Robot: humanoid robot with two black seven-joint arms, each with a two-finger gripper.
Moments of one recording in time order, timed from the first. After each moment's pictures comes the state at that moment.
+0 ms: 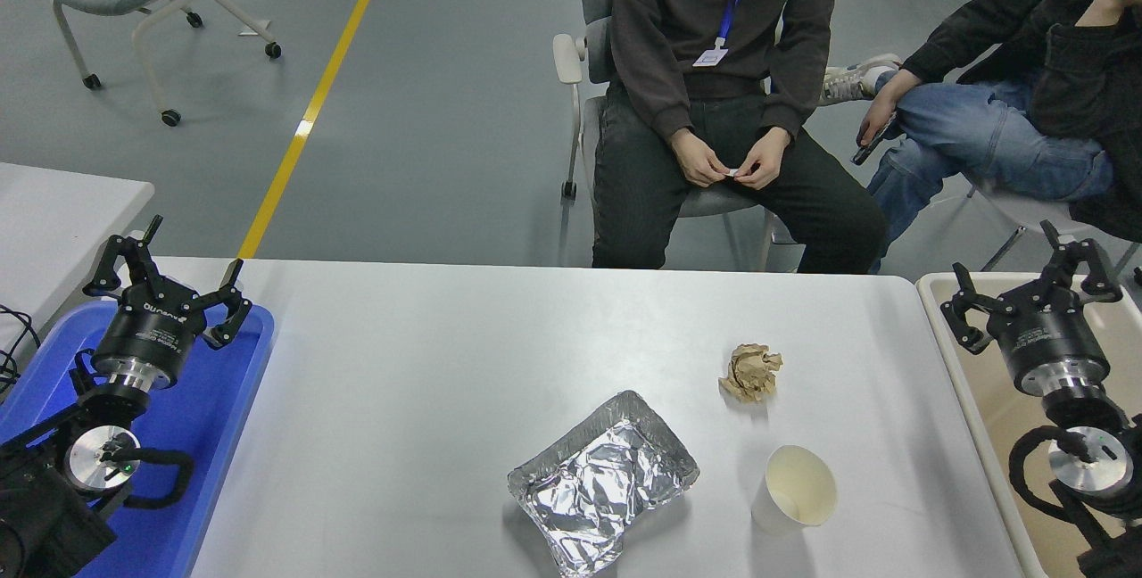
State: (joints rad) left arm -0.56 0.46 -0.57 -0.39 -0.24 -0.70 -0.60; right arm 0.33 -0.41 1.20 0.82 -0.16 0.22 0.36
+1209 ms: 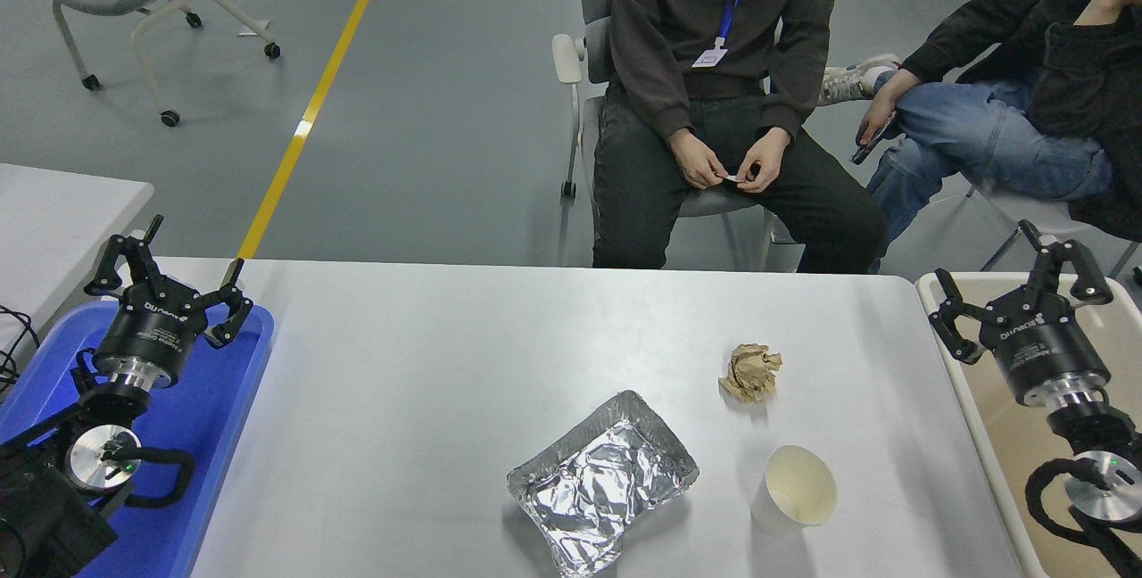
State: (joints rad) left arm -0.56 0.46 -0.57 -0.39 -0.24 -0.70 -0.60; right arm 0.27 -0.56 1.05 0.96 -0.18 0.30 0.44
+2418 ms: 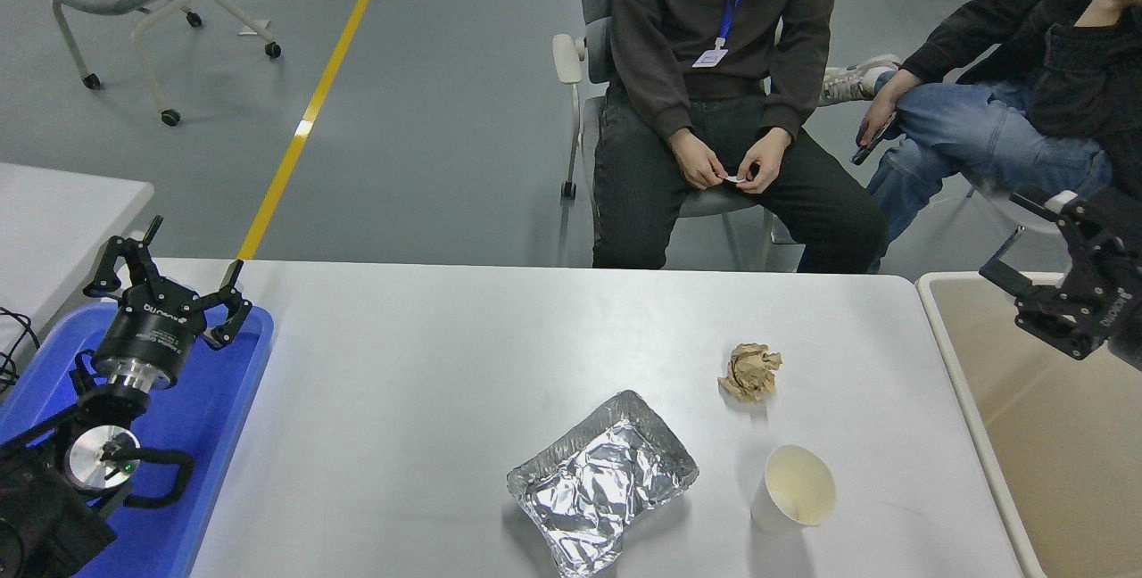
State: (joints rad) left arm -0.56 0.46 -0.57 -0.39 -0.24 -0.70 -0.60; right arm 0.21 -1.14 1.02 1.48 -0.74 0.36 0.39
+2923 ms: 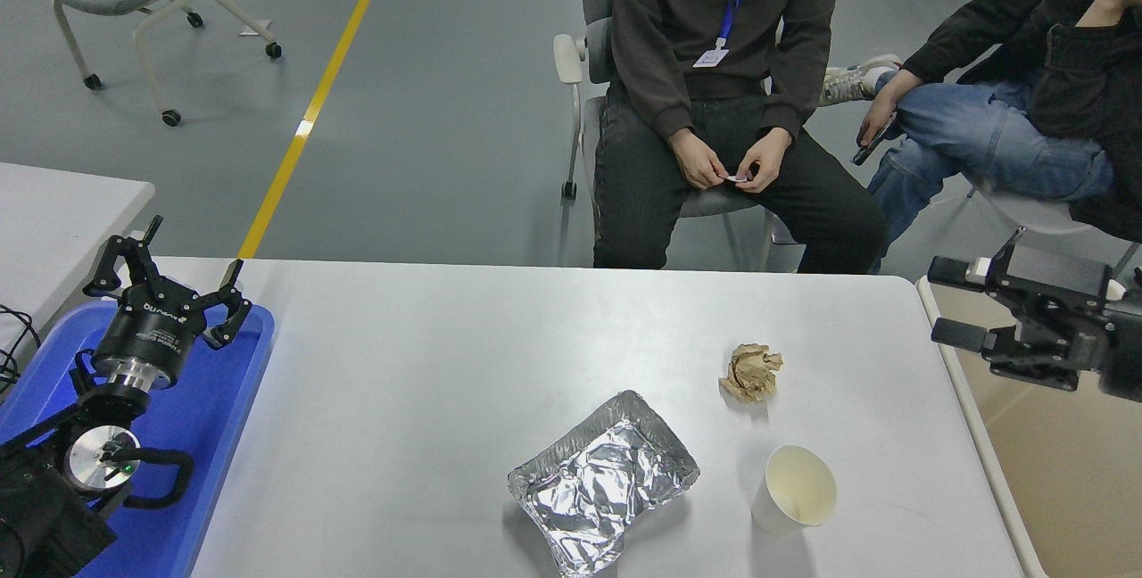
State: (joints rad) left arm -0.56 0.46 -0.57 -0.39 -0.24 -0.70 -0.60; right arm 0.30 -1.17 1.01 1.52 -0.90 0.77 0.38
